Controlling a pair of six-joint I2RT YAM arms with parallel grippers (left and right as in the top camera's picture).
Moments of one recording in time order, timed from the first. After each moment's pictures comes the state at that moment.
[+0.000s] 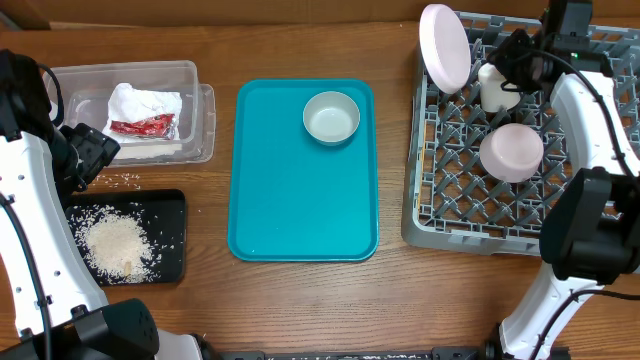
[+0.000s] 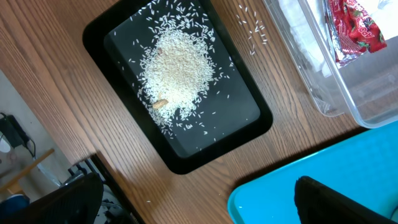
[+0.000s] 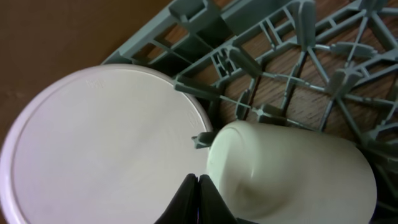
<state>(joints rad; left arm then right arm) 0.40 1.66 1.89 -1.66 -0.16 -0.67 -0.15 2.07 1.77 -0.58 -0.21 0.60</state>
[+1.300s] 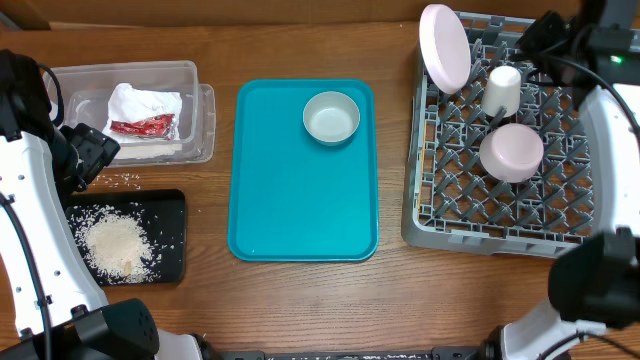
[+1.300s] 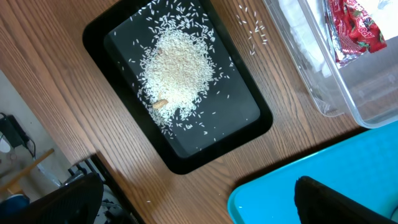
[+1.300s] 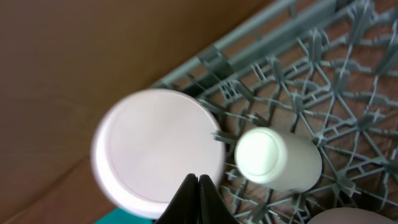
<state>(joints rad) 0.40 1.66 1.89 -1.66 -0.16 -0.67 -0.15 1.85 1.77 -0.69 -0.12 0.59</state>
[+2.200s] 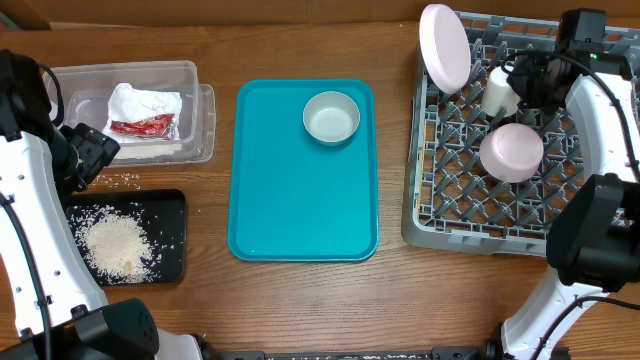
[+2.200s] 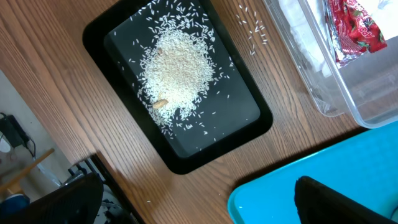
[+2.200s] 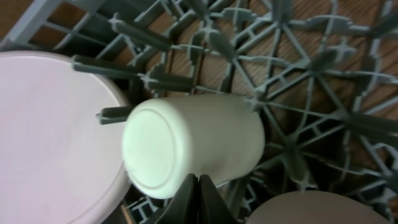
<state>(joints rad) 0.40 1.66 1.89 -1.66 -0.16 -0.67 -0.20 2.03 1.77 -0.80 -0.11 0.59</state>
